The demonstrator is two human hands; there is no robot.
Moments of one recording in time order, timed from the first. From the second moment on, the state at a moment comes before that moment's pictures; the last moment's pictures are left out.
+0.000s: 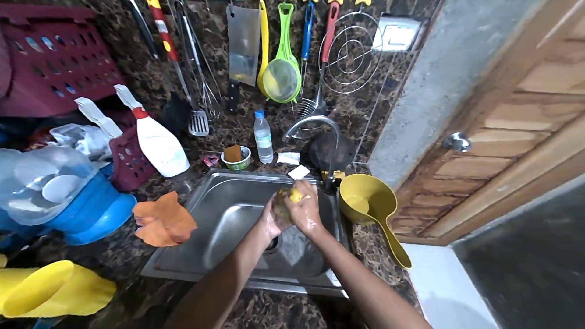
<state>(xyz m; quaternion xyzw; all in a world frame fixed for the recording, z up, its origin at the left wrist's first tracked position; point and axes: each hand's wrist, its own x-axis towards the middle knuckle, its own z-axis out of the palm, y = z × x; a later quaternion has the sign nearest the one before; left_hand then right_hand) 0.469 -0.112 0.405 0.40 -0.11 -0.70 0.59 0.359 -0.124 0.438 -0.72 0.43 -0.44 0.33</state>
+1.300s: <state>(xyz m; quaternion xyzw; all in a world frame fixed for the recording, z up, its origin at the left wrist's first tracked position) 0.489 -0.151 0.389 0.64 -0.59 -0.48 0.08 0.365 -0.088 0.369 -0.96 0.25 -0.01 0.11</state>
